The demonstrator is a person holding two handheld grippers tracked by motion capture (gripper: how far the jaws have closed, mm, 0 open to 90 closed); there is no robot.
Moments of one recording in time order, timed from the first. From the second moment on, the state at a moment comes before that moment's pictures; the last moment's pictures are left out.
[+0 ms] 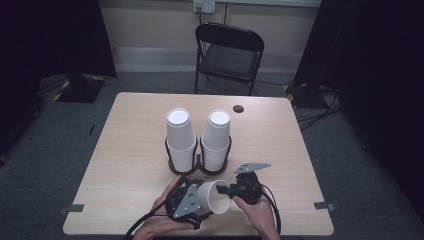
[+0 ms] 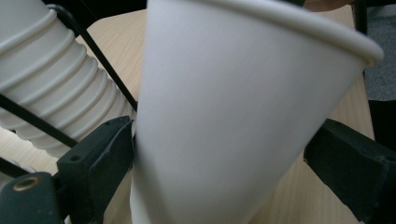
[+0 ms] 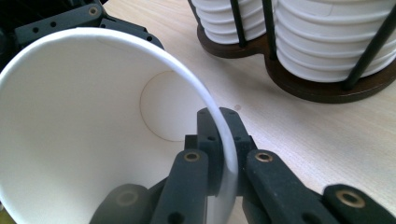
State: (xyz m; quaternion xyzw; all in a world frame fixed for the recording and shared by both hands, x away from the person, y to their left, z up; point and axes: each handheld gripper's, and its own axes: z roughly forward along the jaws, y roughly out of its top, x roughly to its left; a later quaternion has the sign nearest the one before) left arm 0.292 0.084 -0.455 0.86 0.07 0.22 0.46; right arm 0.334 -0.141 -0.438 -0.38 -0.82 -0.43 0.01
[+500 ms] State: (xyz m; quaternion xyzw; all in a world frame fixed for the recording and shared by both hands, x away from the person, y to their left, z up) left arm 0.290 0.069 -0.455 0.86 0.06 0.24 0.46; right arm 0.339 -0.125 -0.441 -0.38 -0.83 -0.41 0.03
